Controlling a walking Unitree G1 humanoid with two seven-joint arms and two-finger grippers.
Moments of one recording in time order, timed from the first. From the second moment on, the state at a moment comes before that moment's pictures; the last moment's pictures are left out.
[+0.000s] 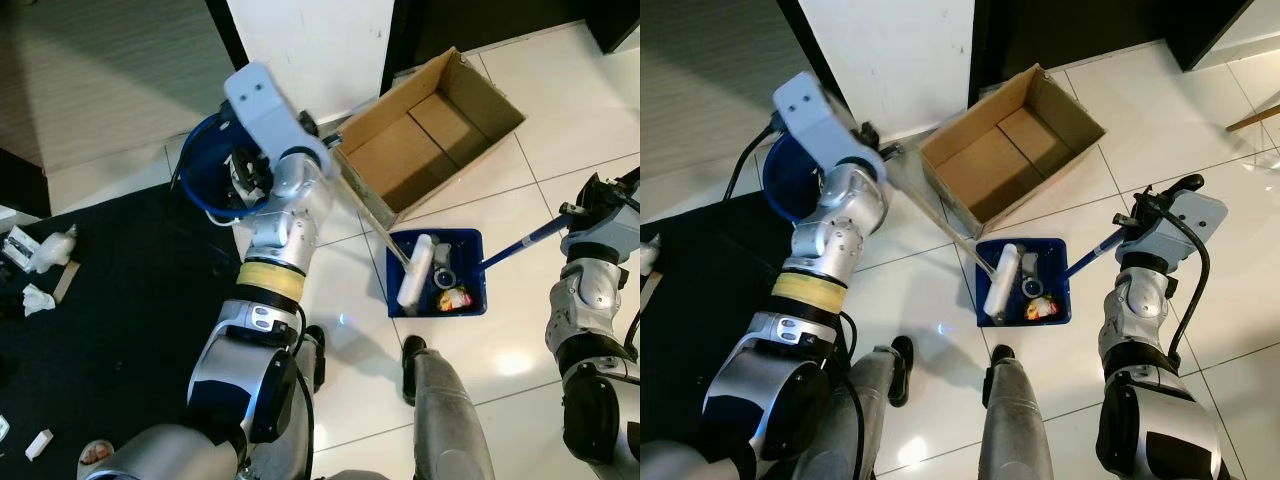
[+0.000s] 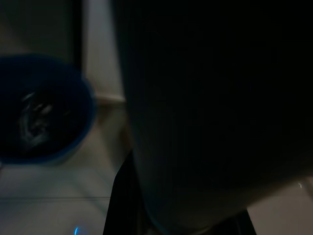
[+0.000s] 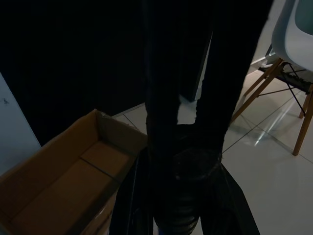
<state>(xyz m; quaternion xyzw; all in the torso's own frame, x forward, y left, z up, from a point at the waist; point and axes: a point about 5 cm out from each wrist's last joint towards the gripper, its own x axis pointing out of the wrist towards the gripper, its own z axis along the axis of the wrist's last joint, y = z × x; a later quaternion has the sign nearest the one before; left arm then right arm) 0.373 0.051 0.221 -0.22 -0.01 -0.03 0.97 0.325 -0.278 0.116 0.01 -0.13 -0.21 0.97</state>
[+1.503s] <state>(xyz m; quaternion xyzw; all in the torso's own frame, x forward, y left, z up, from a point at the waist) 0.305 0.234 0.112 0.09 0.10 -0.04 0.99 0.330 -0.246 0.092 0.09 -0.05 -0.06 0.99</state>
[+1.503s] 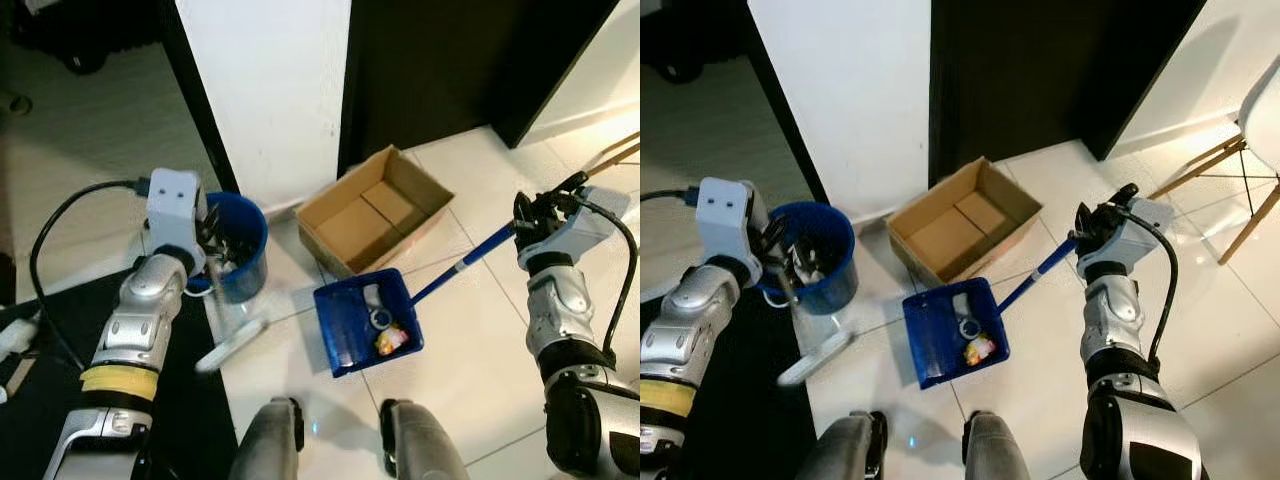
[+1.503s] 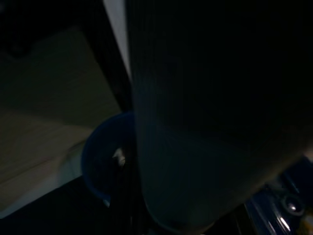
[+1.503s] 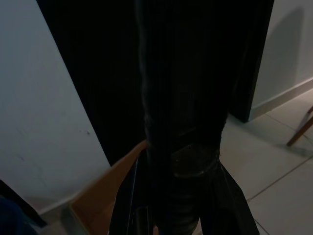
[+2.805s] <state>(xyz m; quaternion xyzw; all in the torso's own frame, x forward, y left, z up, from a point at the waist) 0.323 0.257 0.147 0.10 0.04 0.04 0.99 0.300 -0.276 0.071 0.10 -0.01 -0.13 0.99</state>
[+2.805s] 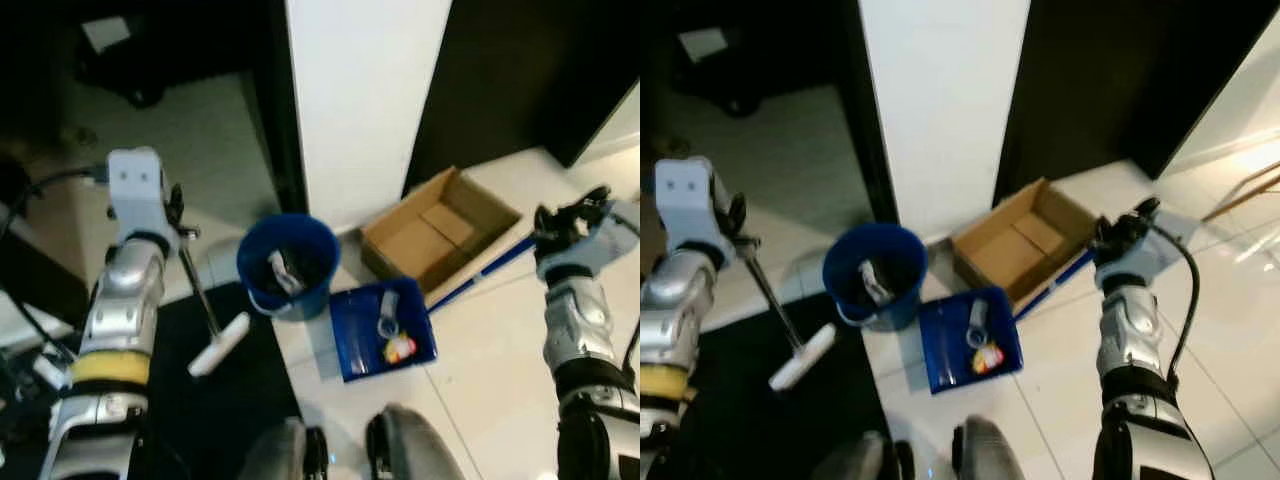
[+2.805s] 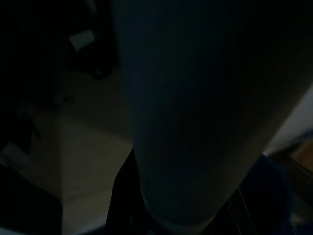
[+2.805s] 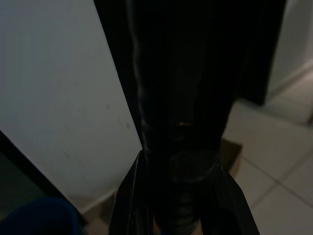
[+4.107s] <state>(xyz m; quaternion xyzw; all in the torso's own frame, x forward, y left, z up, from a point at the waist) 0.332 0.255 0.144 0.11 0.05 0.06 0.99 0.270 -0.356 0.107 0.05 -0.05 -0.25 0.97</state>
